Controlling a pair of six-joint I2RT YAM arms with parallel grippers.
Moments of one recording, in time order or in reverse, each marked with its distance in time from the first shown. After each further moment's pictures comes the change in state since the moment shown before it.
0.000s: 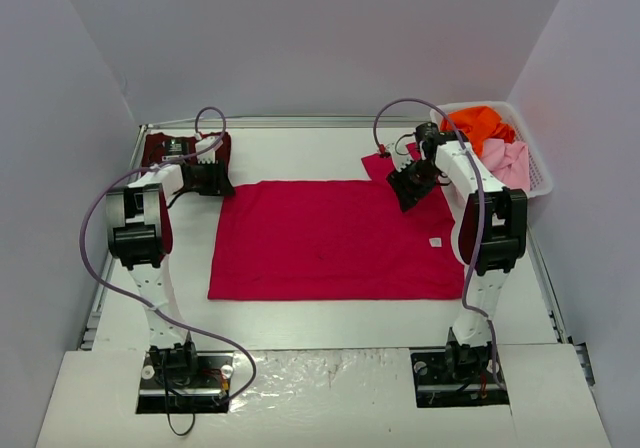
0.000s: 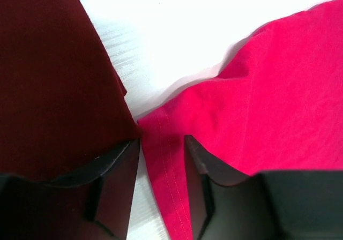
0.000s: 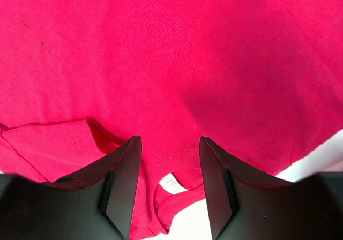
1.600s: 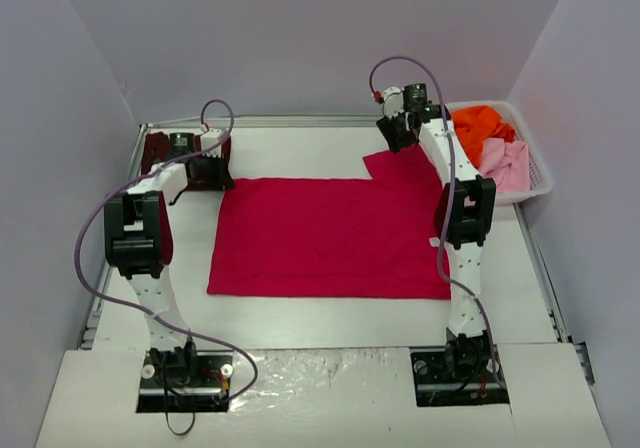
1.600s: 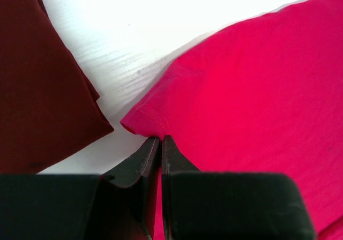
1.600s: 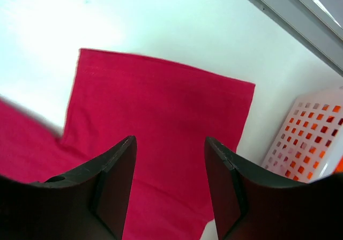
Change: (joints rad) left arm -0.057 -0.120 -0.045 0.019 -0.076 -0.004; right arm 0.023 0.363 0.623 0.200 0.174 0.177
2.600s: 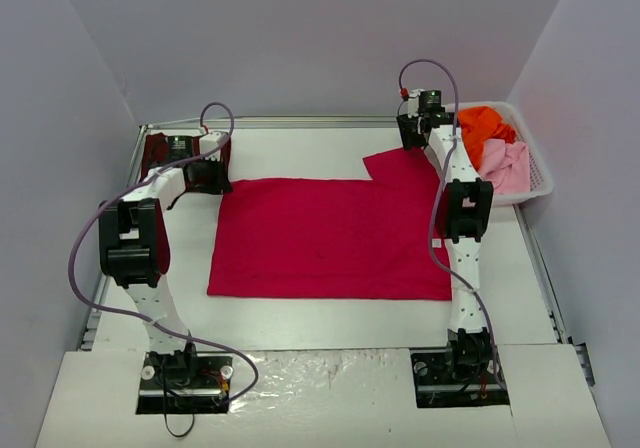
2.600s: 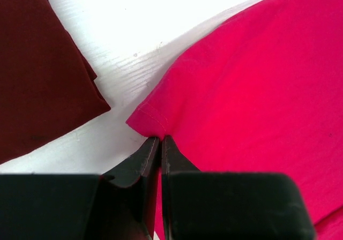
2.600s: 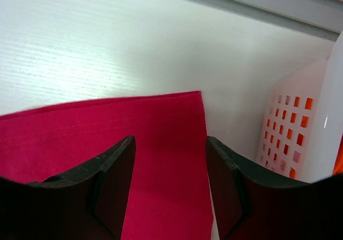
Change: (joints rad) left arm -0.001 -0.078 -0.069 -0.015 -0.030 0.034; right arm -0.095 0.257 0.223 0.084 0.109 0.217
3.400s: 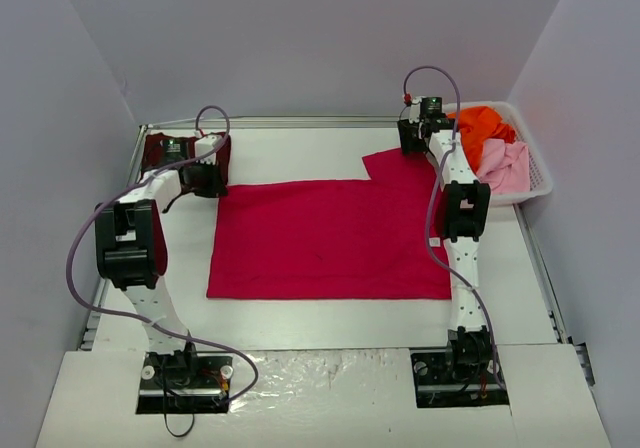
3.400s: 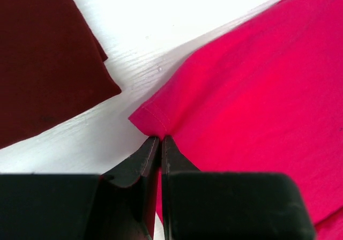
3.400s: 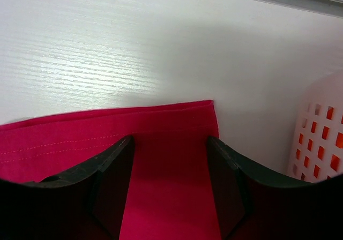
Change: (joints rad) left arm 0.024 -0.012 -0.033 -0.009 -0.003 0.025; right arm -0.027 0.098 0.075 0.004 -0.072 0.081
